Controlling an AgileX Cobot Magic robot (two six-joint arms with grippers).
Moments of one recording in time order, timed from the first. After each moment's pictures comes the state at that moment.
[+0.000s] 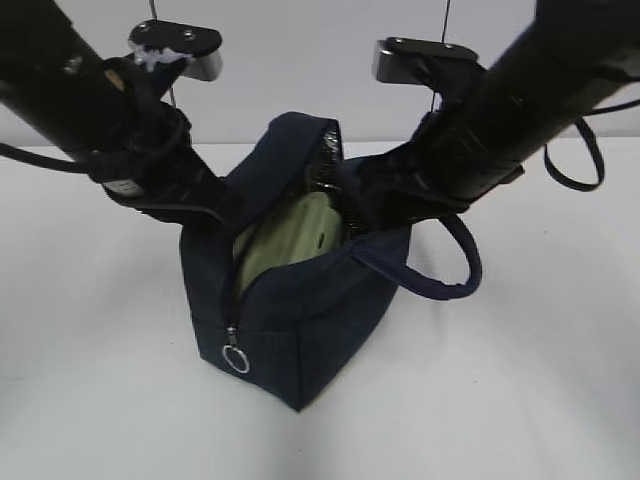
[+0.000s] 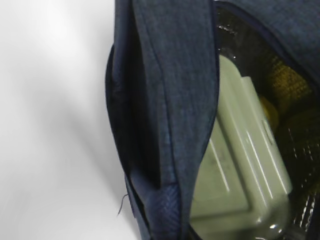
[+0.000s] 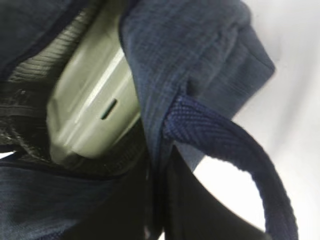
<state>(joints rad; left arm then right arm) -0.54 1.64 -1.27 -0.14 0.81 0.20 0.43 1.62 -1.18 0.38 0.69 -0.19</state>
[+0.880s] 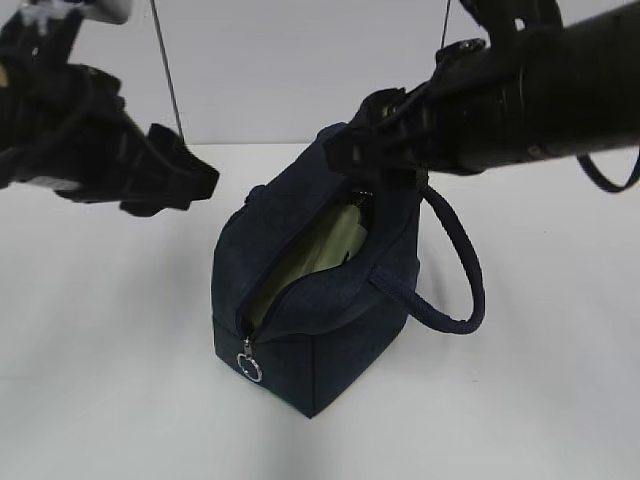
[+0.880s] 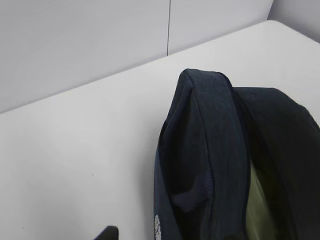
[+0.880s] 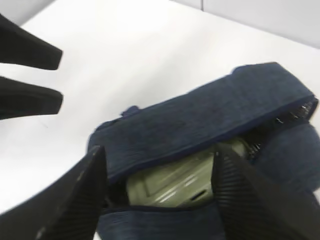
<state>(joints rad) -0.54 1.25 -0.85 -0.19 0.34 0.25 0.64 1.32 -0.93 0.52 0.23 -0.44</state>
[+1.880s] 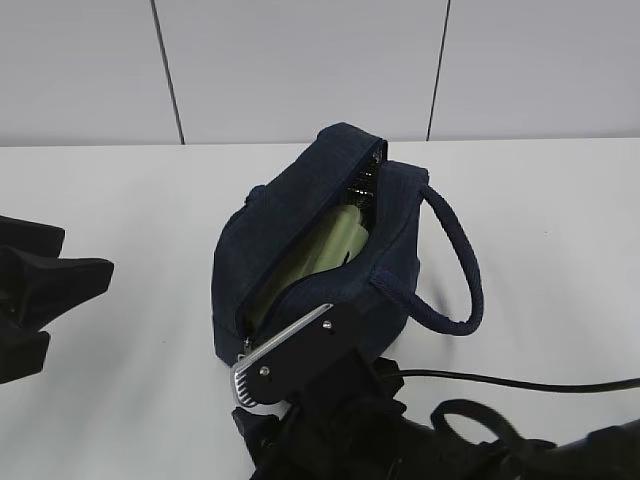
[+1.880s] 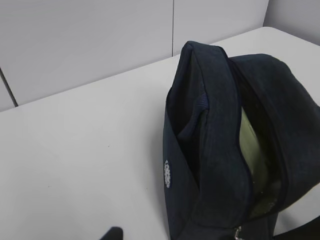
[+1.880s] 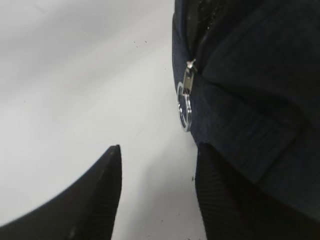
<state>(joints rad) -0.54 0.89 -0.49 -0.18 0.23 0.27 1.10 1.82 -0.63 0.61 -0.57 -0.29</state>
